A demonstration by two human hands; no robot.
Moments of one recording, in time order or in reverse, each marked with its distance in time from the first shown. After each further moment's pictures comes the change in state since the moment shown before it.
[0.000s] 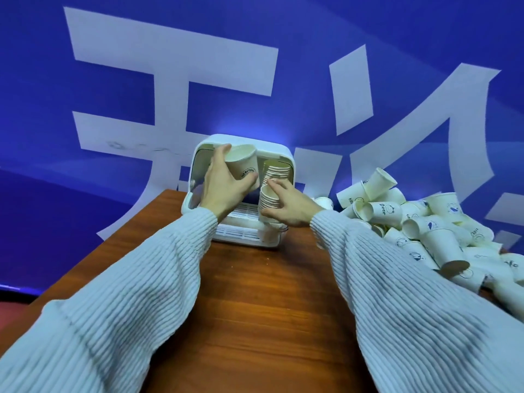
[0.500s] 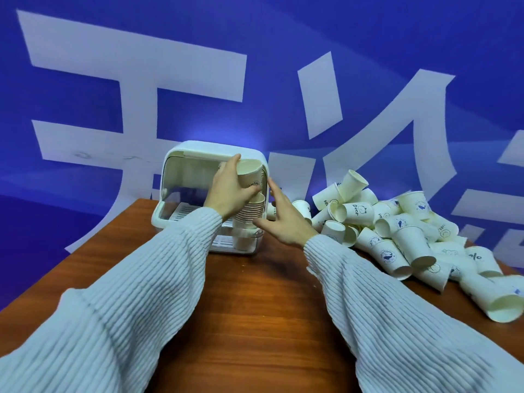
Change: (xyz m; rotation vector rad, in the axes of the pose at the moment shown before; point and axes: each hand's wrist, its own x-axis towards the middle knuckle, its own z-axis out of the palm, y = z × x) left_hand 0.012 0.017 0.059 0.161 -0.223 0.098; right_hand -0.044 0.029 0.010 0.394 0.205 0.055
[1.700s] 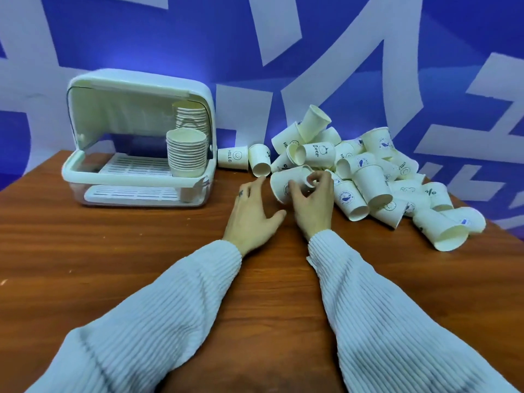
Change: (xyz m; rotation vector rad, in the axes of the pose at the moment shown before) left_hand -0.124 0.023 0.169 -0.089 -0.296 -0.010; right_hand -0.096 0.122 -0.021 0.190 0.740 0.325
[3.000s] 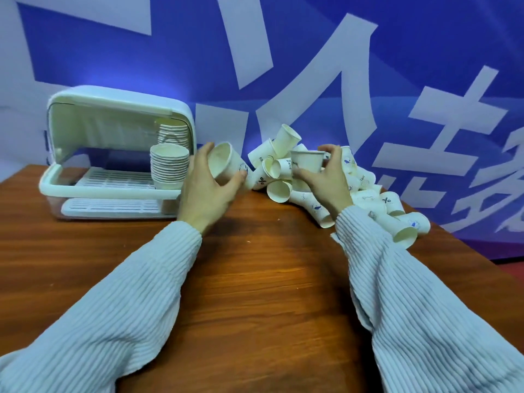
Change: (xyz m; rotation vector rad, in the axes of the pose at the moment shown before) left_hand 0.008 0.040 -0.090 -0.205 0.323 0.059; right_hand 0.042 -0.071 -0.086 -0.012 -0.146 0.030
